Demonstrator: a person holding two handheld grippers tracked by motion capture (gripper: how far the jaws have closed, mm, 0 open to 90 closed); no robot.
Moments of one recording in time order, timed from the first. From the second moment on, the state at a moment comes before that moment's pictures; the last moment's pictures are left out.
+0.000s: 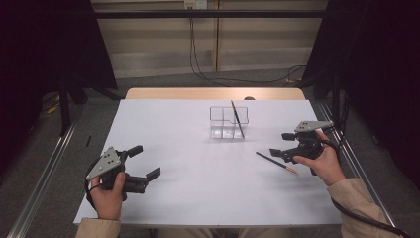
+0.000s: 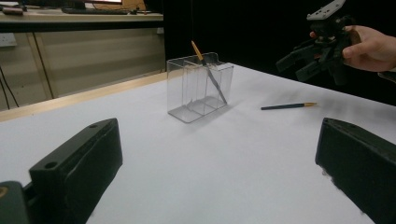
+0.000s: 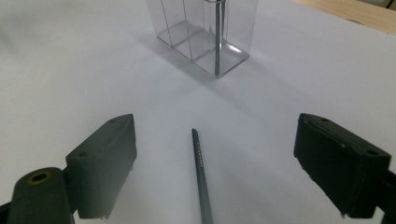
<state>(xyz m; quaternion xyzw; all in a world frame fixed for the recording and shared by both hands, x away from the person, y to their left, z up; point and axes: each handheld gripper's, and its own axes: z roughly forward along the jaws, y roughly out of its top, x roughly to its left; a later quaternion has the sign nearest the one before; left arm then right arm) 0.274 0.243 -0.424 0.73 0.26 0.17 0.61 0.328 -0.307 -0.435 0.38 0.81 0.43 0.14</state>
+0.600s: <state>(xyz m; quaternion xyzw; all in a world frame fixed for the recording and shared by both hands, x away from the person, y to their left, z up) 0.273 0.243 -0.423 0.73 0.26 0.17 0.61 0.308 -0.311 -0.435 0.38 0.77 0.50 0.15</state>
